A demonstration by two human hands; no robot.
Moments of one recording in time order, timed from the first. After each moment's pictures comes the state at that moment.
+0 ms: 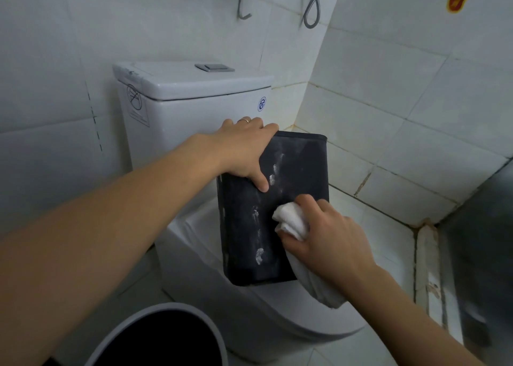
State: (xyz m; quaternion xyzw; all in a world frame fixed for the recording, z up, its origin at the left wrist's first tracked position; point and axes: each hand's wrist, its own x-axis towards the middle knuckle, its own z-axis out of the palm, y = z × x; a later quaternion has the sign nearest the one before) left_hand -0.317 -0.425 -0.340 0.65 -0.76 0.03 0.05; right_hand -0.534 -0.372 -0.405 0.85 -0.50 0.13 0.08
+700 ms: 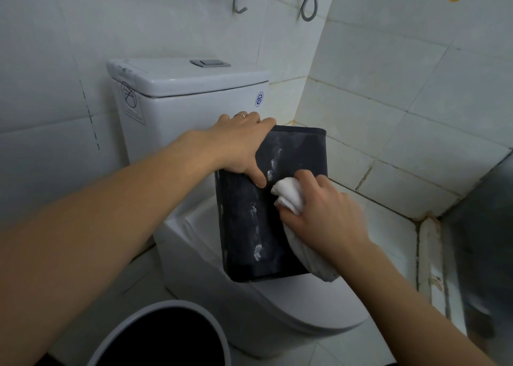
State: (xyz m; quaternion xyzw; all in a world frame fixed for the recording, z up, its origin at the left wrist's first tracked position) left_hand -0.319 -0.424 -0.340 0.65 -0.76 0.04 0.06; right_hand -0.521 -0.391 -0.396 0.84 -0.50 0.17 0.11
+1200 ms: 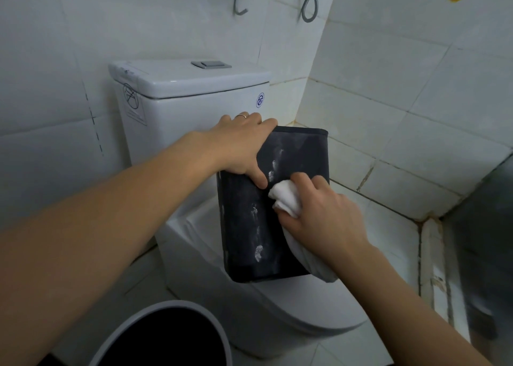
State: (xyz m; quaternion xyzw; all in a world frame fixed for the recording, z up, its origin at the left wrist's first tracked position) left_hand -0.320 -0.422 -0.339 0.65 -0.76 0.05 0.06; right_hand -0.522 -0.390 -0.399 0.85 -0.48 0.17 0.14
